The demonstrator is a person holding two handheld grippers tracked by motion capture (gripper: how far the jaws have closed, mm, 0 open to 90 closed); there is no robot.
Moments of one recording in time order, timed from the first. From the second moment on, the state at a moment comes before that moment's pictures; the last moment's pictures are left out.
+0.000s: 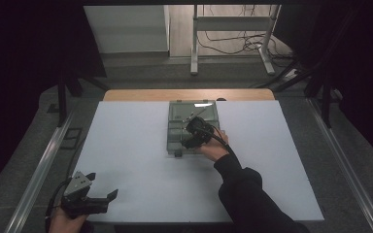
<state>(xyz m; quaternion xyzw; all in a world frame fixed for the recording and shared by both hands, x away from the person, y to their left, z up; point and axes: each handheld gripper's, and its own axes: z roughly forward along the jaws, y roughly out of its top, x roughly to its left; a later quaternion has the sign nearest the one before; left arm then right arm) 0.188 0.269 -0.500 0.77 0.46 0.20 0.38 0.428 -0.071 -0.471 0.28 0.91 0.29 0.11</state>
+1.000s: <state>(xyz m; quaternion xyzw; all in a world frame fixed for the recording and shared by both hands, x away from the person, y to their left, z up) 0.188 0.269 -0.500 0.77 0.46 0.20 0.38 0.412 -0.082 -0.462 0.27 0.91 0.30 0.11</state>
